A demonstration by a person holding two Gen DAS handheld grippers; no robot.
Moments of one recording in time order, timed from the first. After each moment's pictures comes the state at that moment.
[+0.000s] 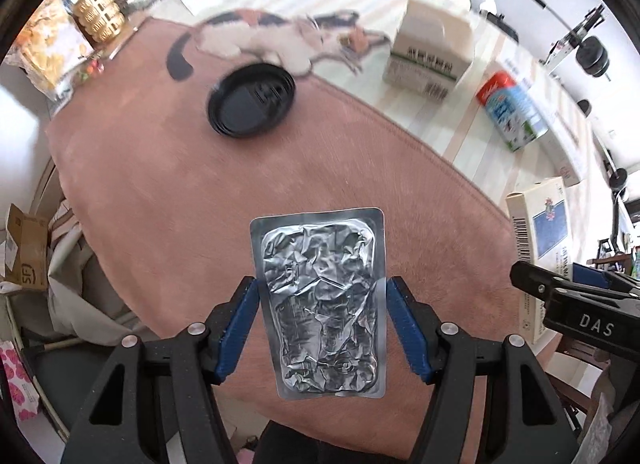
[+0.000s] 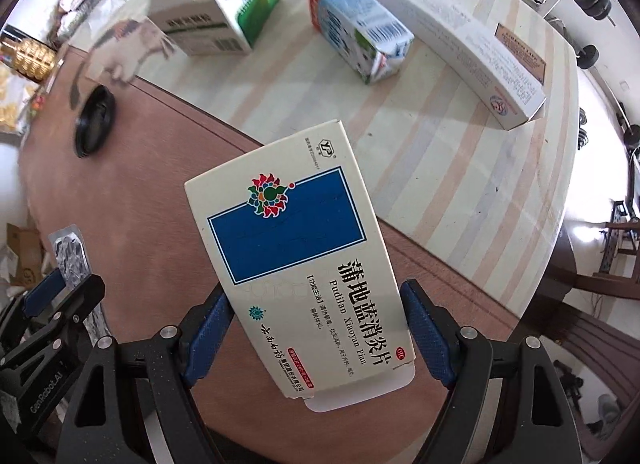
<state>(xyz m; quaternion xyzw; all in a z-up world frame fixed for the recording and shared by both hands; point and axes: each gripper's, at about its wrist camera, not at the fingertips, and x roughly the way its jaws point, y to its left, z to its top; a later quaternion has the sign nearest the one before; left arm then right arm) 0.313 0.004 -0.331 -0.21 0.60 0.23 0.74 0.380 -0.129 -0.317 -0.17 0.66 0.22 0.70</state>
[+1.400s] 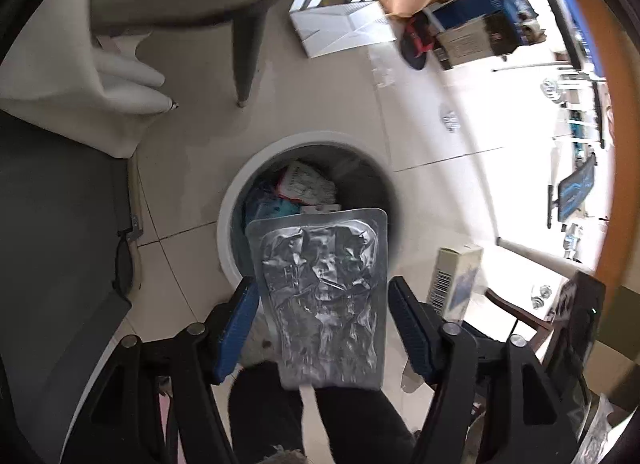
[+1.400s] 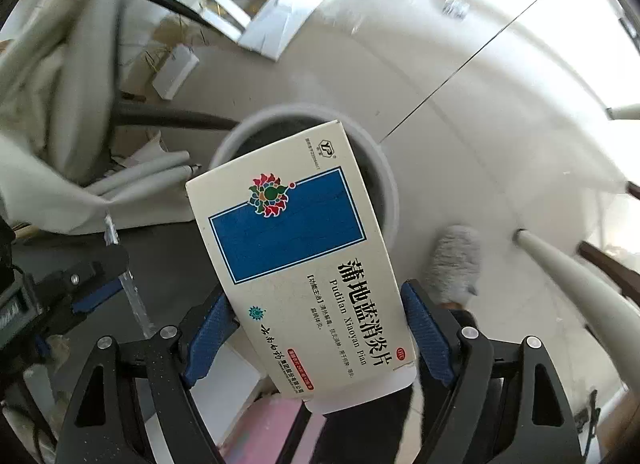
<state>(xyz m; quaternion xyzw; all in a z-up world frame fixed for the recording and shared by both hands) -0.090 0.226 -0.737 -0.57 0.54 0.29 0.55 0.059 0.080 -0.774 -0.25 0.75 0.32 0.52</state>
